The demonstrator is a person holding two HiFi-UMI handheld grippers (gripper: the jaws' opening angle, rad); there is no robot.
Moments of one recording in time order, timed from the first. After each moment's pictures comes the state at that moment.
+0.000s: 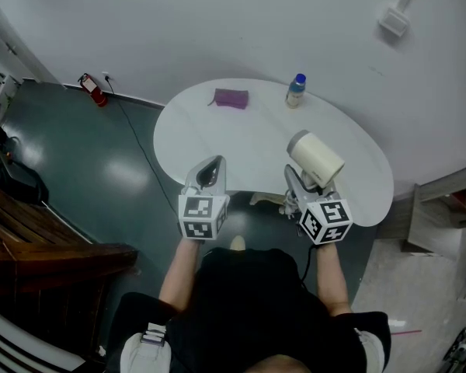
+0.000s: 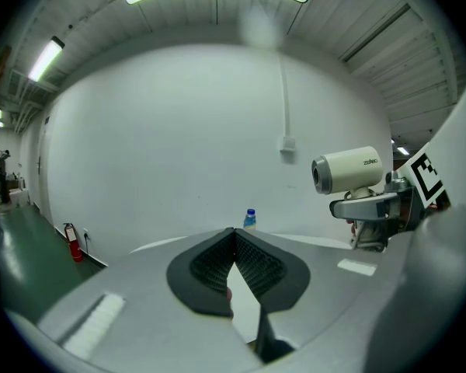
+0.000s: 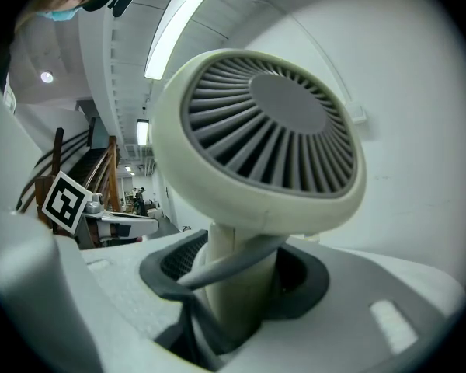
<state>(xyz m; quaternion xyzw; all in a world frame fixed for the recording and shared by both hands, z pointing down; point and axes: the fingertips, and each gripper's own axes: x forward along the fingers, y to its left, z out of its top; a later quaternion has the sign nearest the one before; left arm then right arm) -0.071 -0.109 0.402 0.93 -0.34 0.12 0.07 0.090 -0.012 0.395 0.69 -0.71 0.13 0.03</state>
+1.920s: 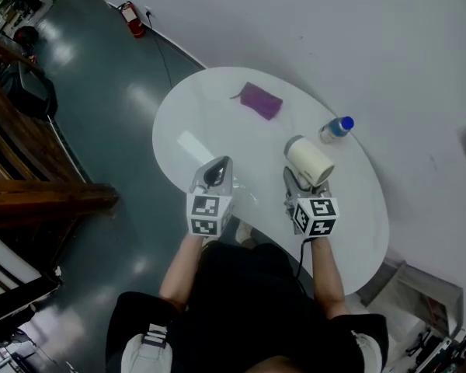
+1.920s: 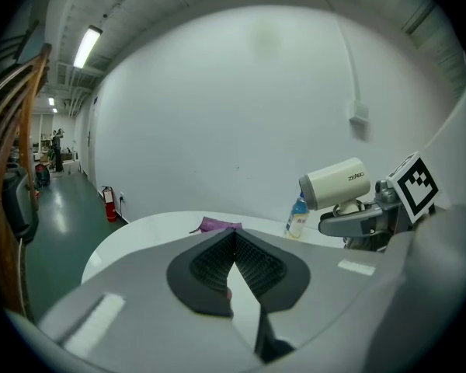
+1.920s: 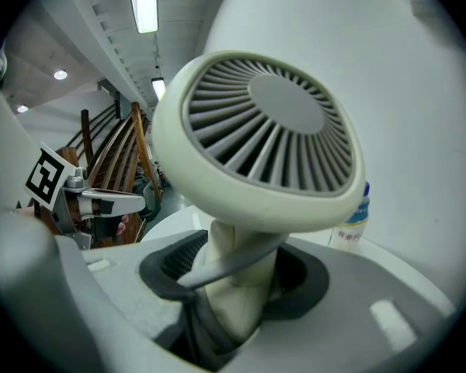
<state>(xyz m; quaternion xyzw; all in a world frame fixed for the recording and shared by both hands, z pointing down) 0.010 -0.249 0.526 0.84 -0.49 0.15 0.16 0.190 -0.226 0.548 0.55 -0.79 0.21 0.17</state>
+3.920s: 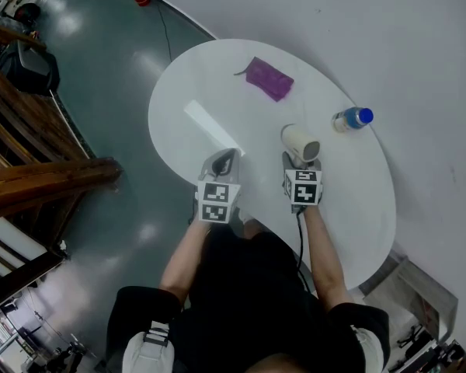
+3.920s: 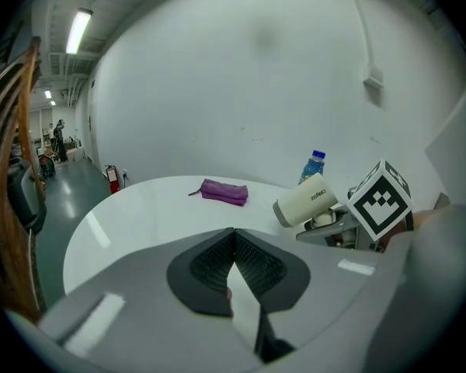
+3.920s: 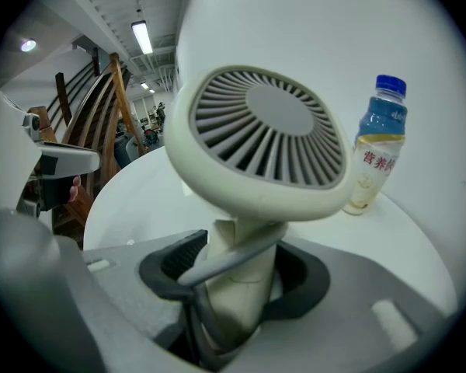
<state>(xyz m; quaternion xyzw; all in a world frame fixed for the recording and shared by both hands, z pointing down) 0.029 -0.259 0.633 0.82 -0.49 0.23 0.21 0.208 -0.258 0.718 0.54 -0.72 0.29 0.33</state>
